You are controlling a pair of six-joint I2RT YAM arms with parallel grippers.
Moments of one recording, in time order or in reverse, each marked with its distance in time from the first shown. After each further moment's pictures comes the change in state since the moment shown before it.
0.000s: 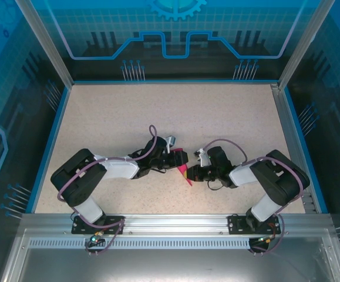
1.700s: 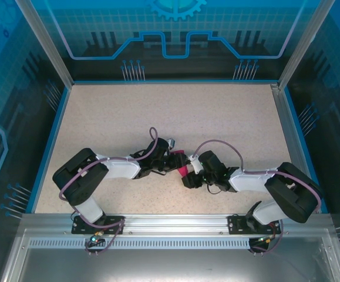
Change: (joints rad) left arm -0.014 0.018 0.014 -0.077 -0.022 -0.052; right arm 0.189 -0.189 0.045 -0.302 0.325 -0.395
